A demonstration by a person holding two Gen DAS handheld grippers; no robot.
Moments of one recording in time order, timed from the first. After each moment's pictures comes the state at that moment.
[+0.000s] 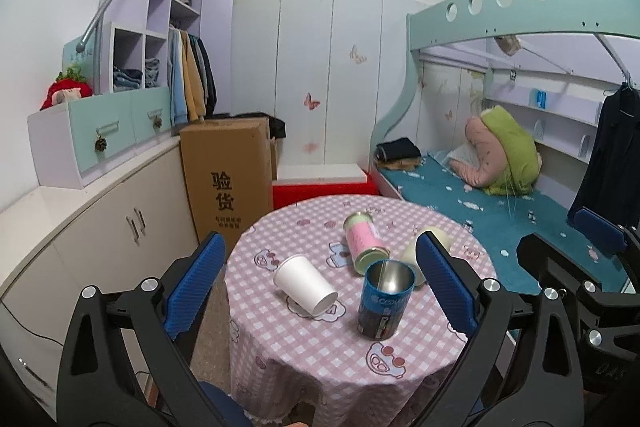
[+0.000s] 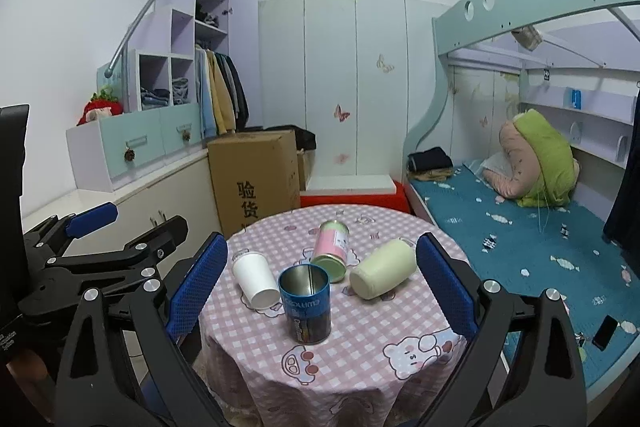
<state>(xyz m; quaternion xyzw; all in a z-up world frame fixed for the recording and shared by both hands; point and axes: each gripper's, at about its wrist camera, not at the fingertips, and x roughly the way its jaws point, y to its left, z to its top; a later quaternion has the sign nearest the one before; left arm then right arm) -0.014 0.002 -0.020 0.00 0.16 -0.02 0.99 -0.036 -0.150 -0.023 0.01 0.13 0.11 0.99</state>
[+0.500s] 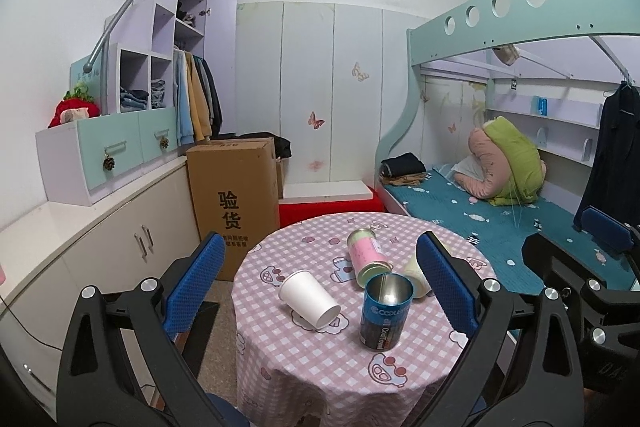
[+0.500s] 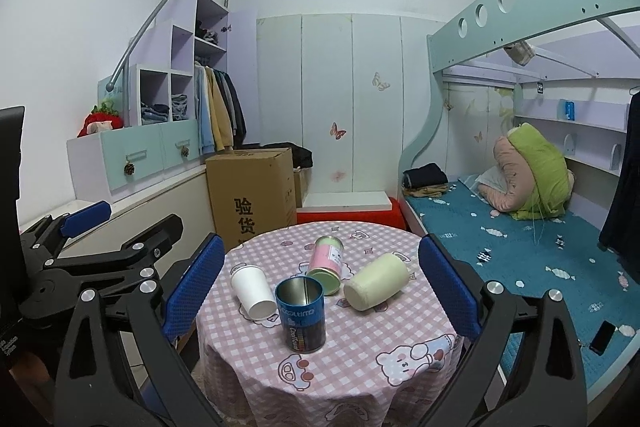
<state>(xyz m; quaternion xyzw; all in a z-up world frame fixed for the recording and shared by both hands) -0.027 -0.005 -0.014 0.02 0.12 0.00 0.99 -0.054 -0.161 -0.018 0.01 0.10 0.10 0.99</state>
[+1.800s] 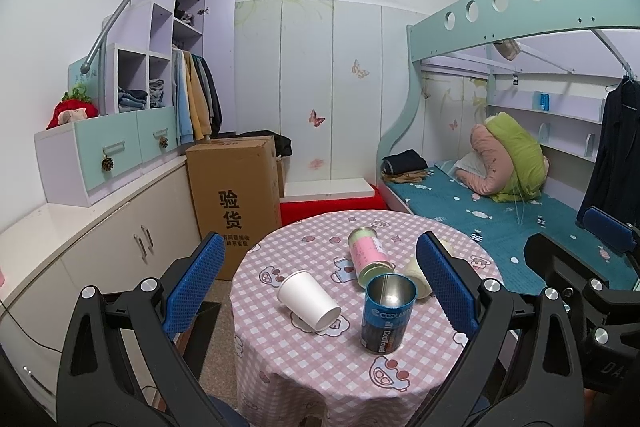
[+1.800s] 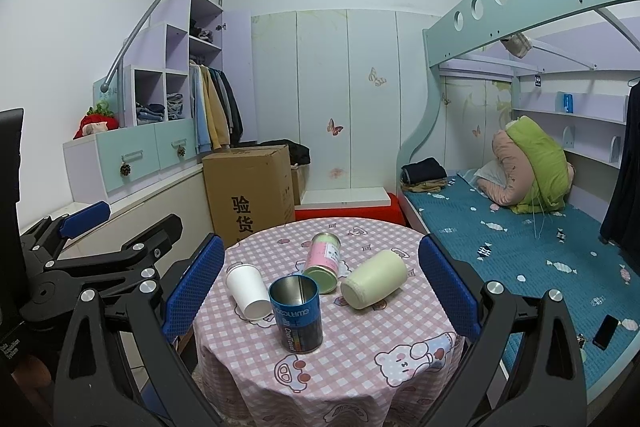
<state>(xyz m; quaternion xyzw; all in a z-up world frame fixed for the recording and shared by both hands) -0.016 -0.011 -0.014 0.02 0.13 0.00 0.99 -0.048 -0.164 -0.023 0.02 0.11 0.10 0.99</state>
